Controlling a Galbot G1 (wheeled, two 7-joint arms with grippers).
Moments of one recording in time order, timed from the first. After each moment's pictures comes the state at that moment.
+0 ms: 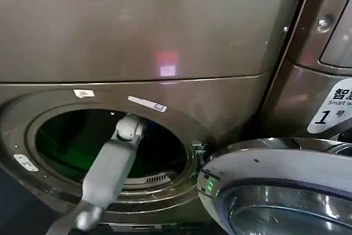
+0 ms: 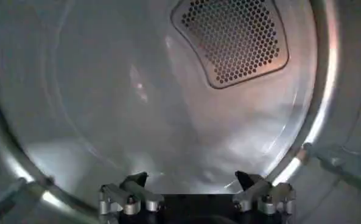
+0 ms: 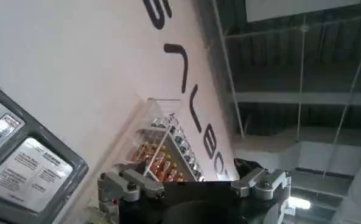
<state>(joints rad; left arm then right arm) 0.21 -1.43 -0.11 -0.85 -0.20 0.32 0.12 -1.90 1.03 2.46 2.01 0.68 -0.15 -0.13</state>
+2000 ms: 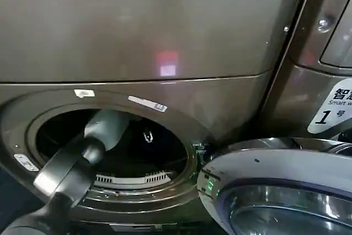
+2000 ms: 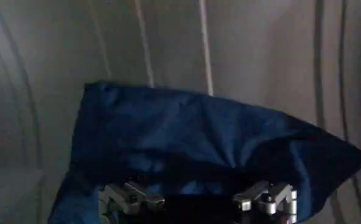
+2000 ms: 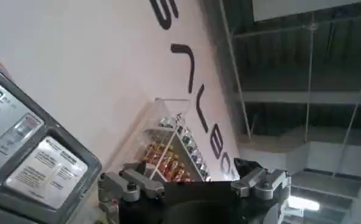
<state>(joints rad) -0.08 -1.41 0.25 -0.33 0.53 -0.02 1.32 -1.89 1.04 2.43 2.04 0.67 -0.15 -0.13</state>
